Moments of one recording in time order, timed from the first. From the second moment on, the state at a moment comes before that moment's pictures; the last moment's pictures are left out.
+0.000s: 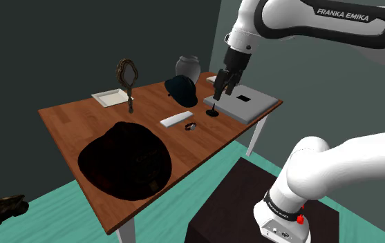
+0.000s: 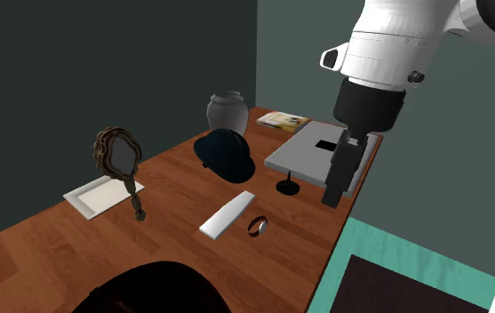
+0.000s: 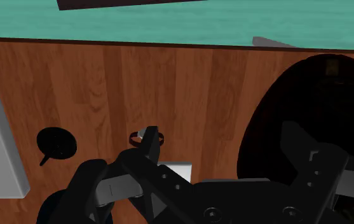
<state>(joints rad) 0.01 -0.76 0.01 -2.33 0.10 1.66 0.01</state>
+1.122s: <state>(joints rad) 0.15 -0.33 -0.31 -2.27 -0.03 1.96 -0.85</state>
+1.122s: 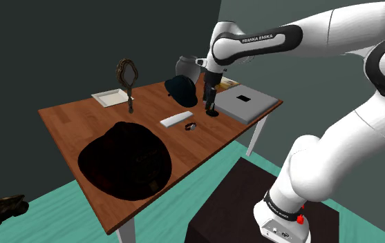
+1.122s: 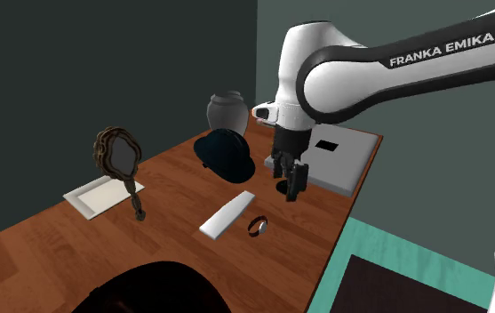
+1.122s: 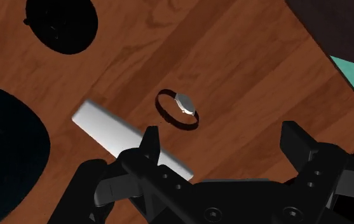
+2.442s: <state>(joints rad) 0.18 0.31 -0.33 -1.89 0.13 2.18 -1.68</state>
